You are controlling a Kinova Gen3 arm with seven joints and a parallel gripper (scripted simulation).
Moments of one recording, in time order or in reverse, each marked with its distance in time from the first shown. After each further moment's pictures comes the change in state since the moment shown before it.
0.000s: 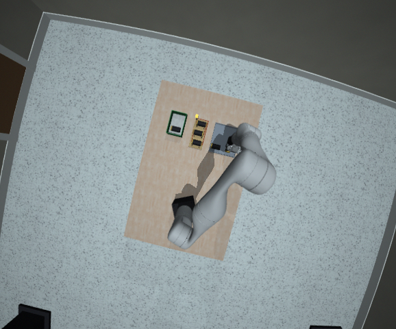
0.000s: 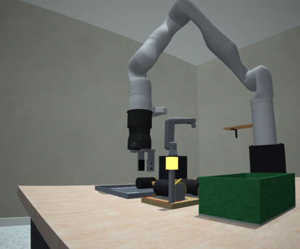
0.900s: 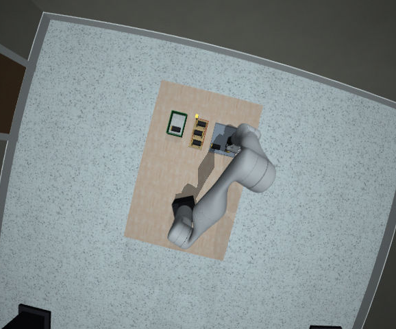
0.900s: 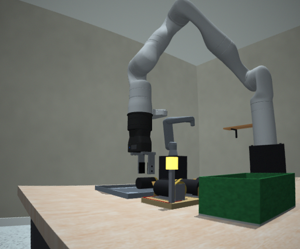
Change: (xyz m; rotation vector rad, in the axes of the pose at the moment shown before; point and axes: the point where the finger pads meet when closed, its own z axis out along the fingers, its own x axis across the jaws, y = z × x) arm 0.001 -0.001 0.008 0.003 0.002 -0.001
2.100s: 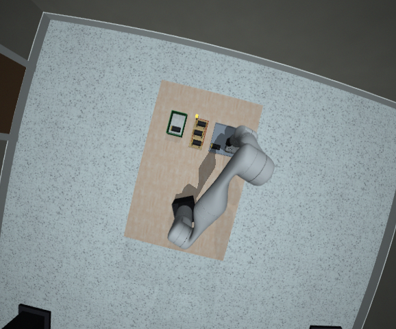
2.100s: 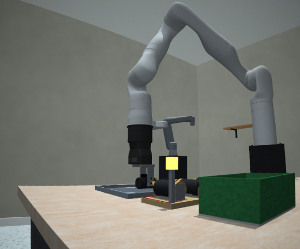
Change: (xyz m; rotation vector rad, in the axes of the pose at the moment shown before) arm -0.001 -0.004 0.036 0.009 0.002 0.001
